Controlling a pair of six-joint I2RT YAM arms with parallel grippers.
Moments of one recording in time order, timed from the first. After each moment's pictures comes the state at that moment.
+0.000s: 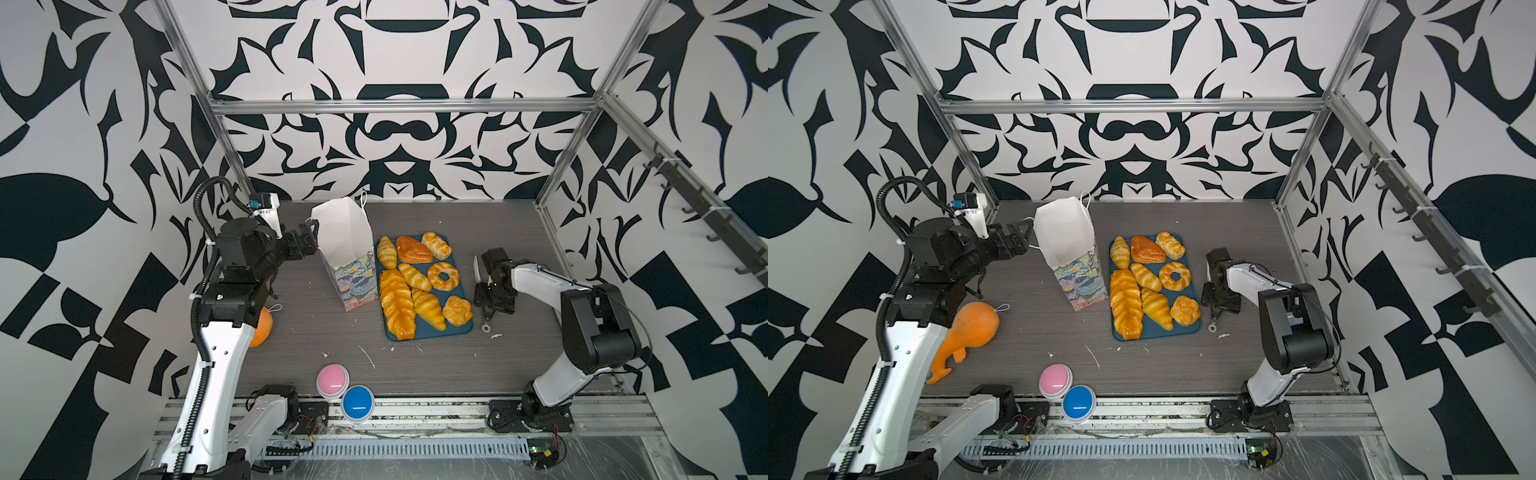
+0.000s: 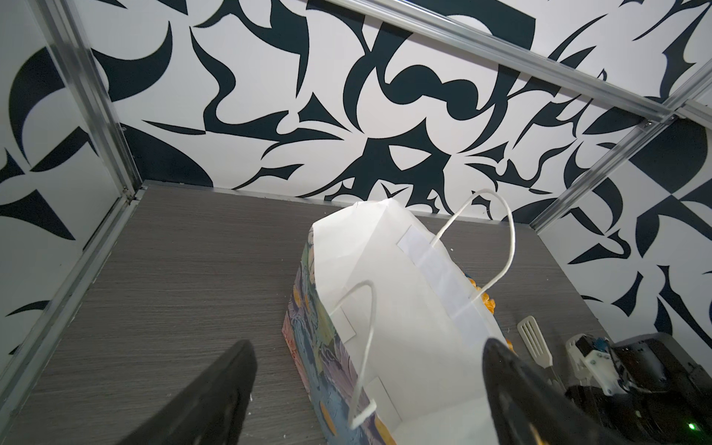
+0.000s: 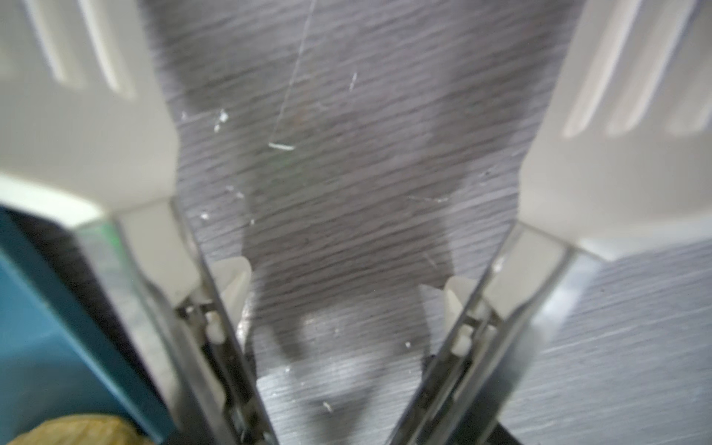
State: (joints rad) left arm -0.07 0.97 1.17 -0.51 0.23 -0.25; right arm 0.18 1.66 0.94 -0.70 0.07 0.47
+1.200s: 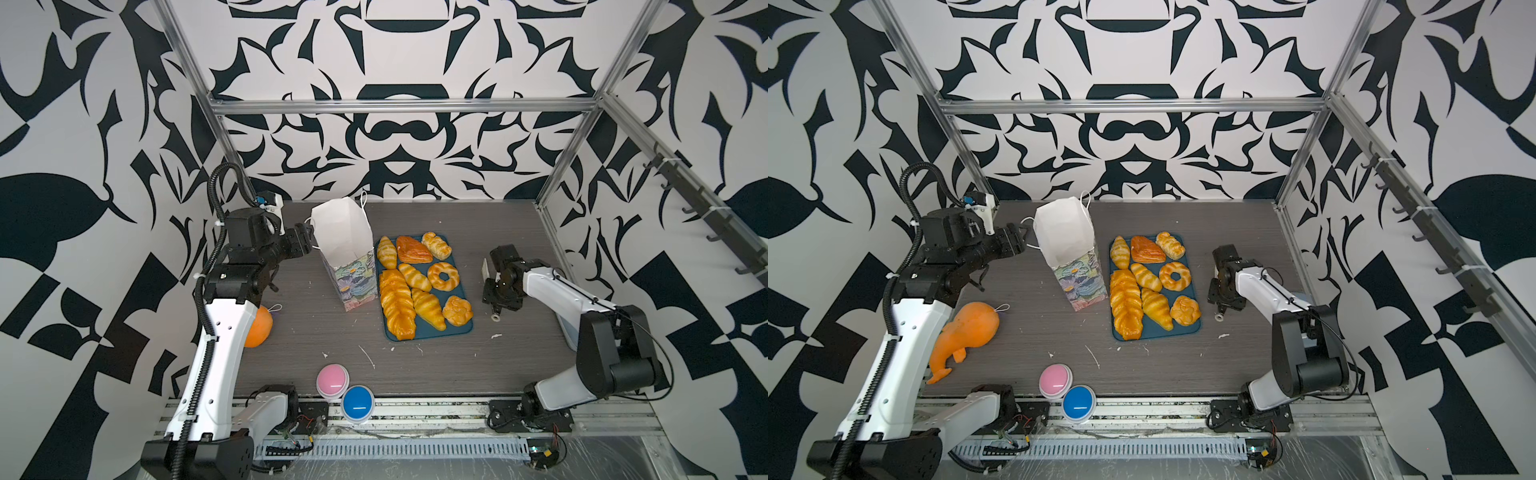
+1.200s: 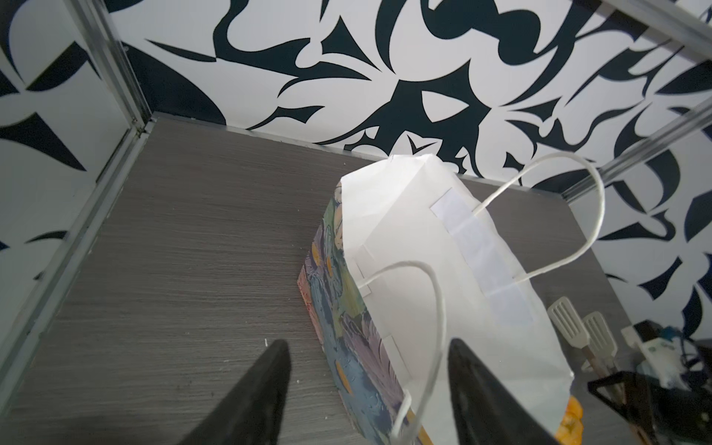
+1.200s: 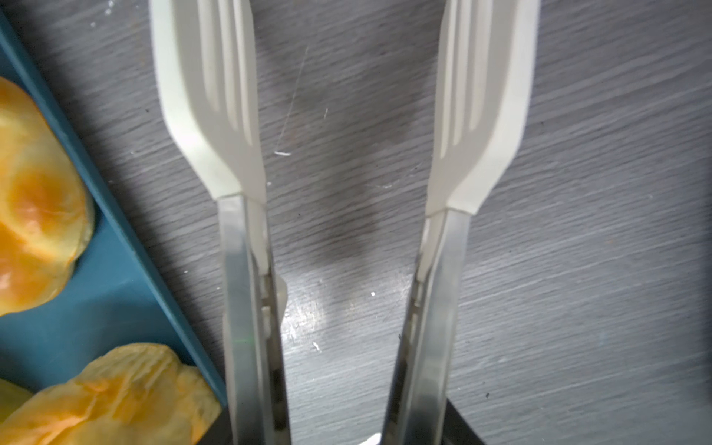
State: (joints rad) left arm -0.05 1.08 1.26 -0.67 0.21 -0.24; right arm 0.17 1.51 0.94 -0.76 0.08 0.47
